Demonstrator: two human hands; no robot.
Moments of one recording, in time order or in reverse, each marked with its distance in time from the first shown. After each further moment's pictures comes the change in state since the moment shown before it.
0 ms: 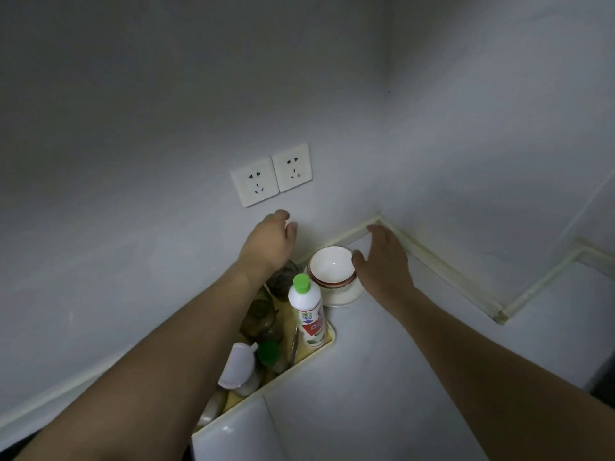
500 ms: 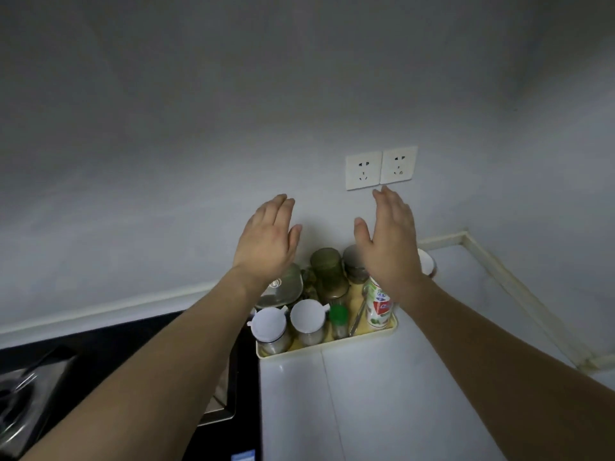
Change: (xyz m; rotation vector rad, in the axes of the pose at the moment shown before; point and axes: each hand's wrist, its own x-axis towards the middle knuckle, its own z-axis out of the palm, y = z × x) left_hand -0.155 -0.078 -0.096 0.345 0.318 -0.008; right_hand -0.068 -0.140 -0.018 0.104 -0.019 -0.426
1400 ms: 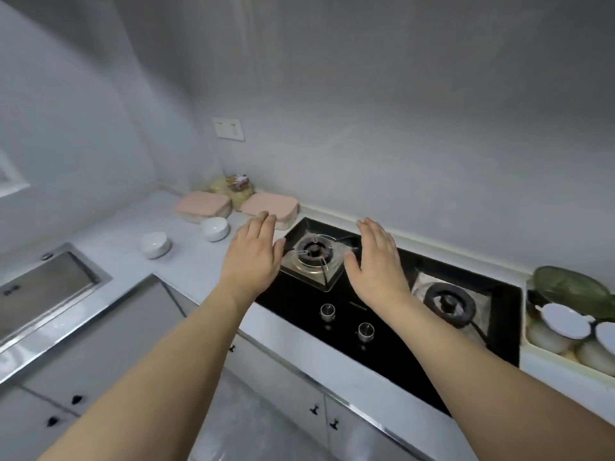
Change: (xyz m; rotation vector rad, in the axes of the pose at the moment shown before) left_hand -0.504 -0.282 -0.240 0.299 0.103 -0.788; right_hand -0.312 -0.433 0.148 0.297 -0.586 -0.619
